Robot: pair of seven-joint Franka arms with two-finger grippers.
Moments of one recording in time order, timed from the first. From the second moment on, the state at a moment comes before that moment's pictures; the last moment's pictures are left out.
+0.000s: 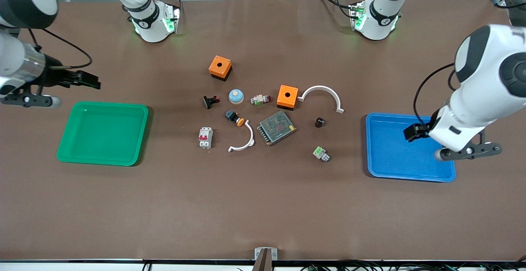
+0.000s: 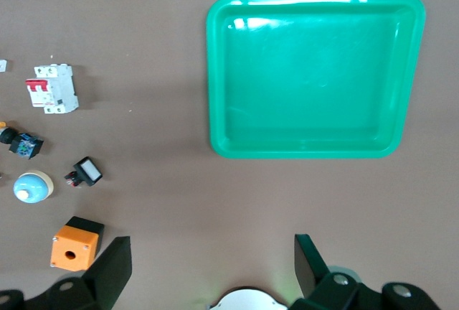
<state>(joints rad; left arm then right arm) 0.32 0.32 -0.59 -1.46 0.31 1.70 -0.38 0.08 -0.03 -0.12 -1.80 0.03 1.57 0.02</state>
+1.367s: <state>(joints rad) 0.03 0.01 -0.07 -1.53 0.00 1.49 -0.04 0.06 -0.03 -0.11 -1.54 0.00 1.61 -0.01</state>
